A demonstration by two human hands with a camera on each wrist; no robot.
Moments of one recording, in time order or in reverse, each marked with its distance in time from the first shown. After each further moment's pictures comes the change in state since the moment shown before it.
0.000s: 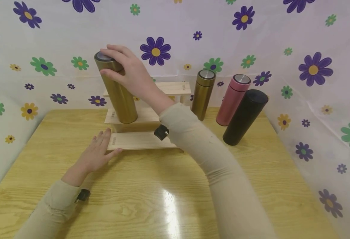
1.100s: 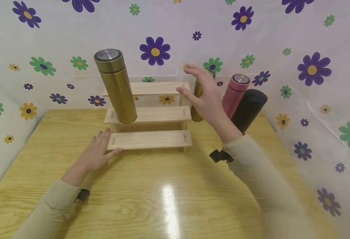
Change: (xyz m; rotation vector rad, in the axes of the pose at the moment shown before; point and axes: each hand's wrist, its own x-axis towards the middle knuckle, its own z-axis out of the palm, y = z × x) left_hand 0.001 0.001 -0.002 0.011 -0.009 0.003; right_hand -0.134 0.043 -0.101 -0.137 0.246 0.097
